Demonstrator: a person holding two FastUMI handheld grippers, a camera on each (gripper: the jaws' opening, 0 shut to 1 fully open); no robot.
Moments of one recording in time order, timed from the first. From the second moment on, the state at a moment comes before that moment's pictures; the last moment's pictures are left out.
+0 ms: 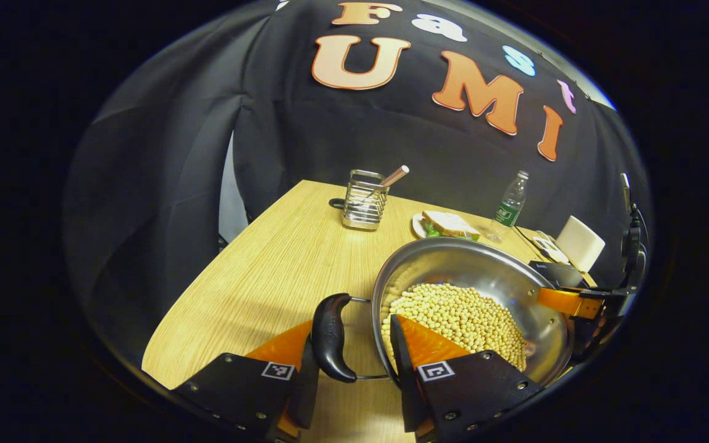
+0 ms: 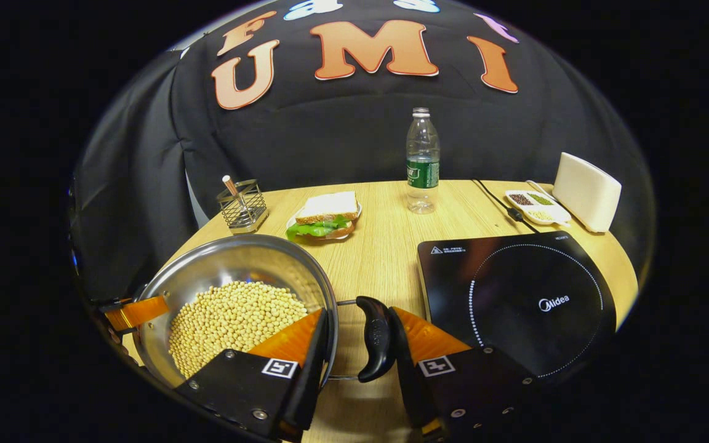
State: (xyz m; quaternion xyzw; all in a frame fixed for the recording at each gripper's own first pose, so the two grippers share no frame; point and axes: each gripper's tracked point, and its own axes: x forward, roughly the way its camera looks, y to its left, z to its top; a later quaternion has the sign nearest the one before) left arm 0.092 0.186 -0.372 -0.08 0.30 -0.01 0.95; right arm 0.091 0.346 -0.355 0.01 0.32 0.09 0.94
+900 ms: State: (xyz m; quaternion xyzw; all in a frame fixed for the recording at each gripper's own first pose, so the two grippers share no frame) left arm 0.058 0.107 -0.285 -0.10 0.27 -0.02 0.96; right arm 0.064 0.263 -0.276 0.04 0.28 0.09 0.96
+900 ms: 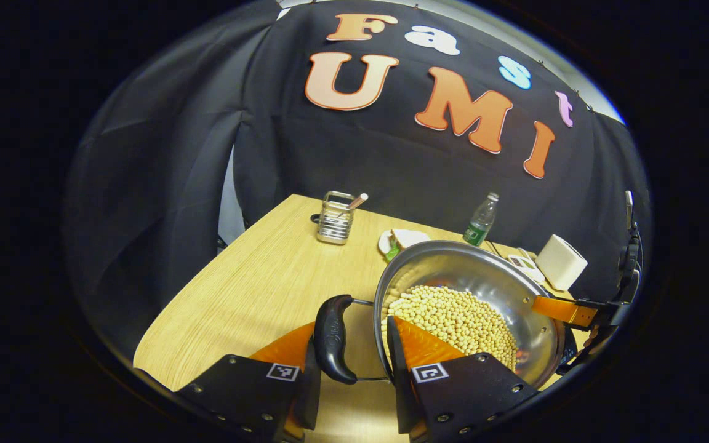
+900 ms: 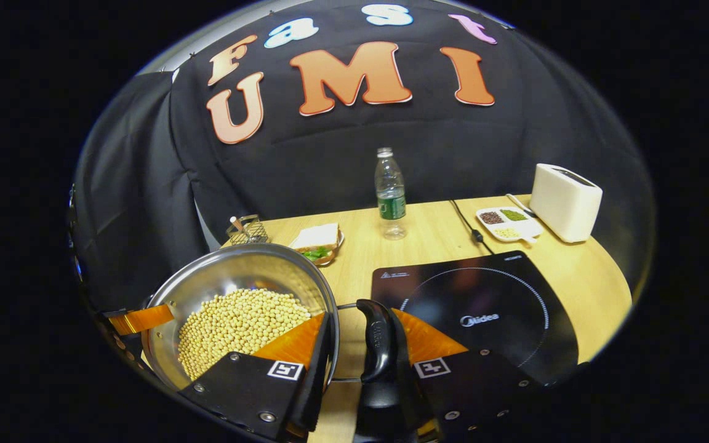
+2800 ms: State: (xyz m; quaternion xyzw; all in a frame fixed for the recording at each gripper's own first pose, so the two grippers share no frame) left arm 0.098 -0.163 -0.310 -0.08 0.32 -0.15 0.93; right arm 0.072 0.006 -0.276 0.07 0.29 -0.06 0.95
